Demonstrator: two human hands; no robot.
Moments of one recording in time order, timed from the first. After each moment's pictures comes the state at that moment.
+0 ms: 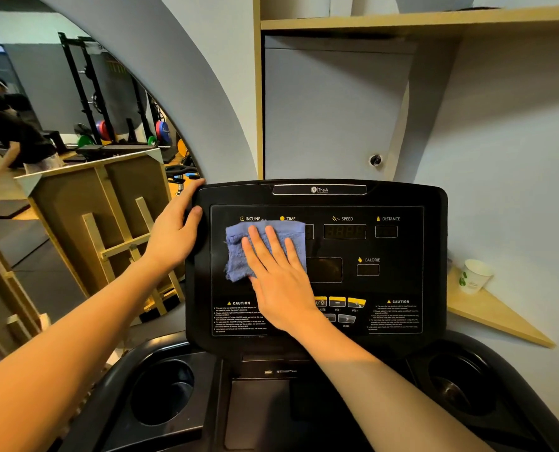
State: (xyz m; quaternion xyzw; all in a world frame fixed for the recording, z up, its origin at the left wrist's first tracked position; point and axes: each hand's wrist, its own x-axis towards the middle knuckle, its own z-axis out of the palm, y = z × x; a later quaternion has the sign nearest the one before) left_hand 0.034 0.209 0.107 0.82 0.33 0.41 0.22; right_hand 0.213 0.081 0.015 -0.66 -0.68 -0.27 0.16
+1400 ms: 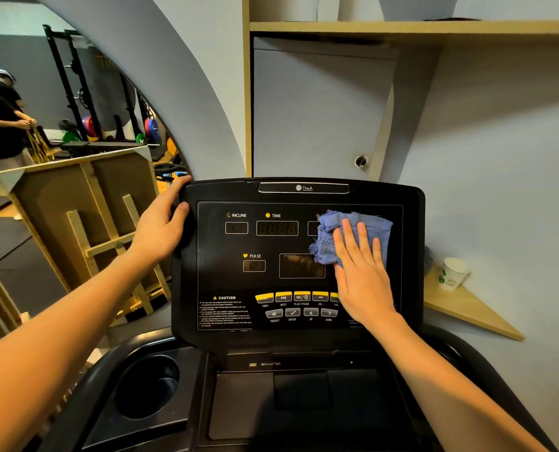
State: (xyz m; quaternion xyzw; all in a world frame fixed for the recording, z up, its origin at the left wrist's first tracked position) left_hand 0.035 0.203 0.111 0.81 0.35 0.41 0.22; right_hand 0.347 -0.004 0.014 -0.76 -0.57 -0.25 0.19
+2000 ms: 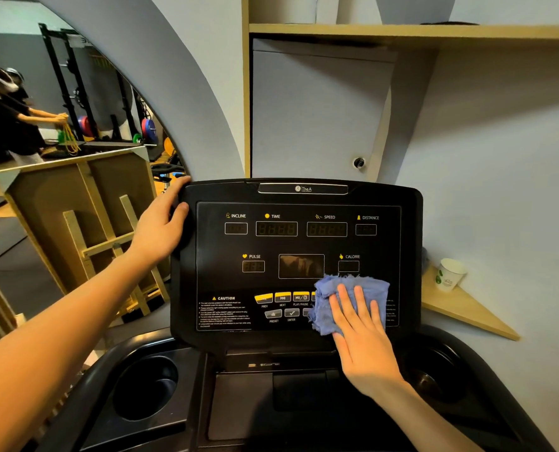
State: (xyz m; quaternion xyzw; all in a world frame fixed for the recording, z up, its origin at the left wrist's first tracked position) left_hand 0.035 0.207 0.108 0.81 0.35 0.42 0.21; right_hand 0.327 -0.065 -0.081 -0.74 -0.61 -0.26 0.12
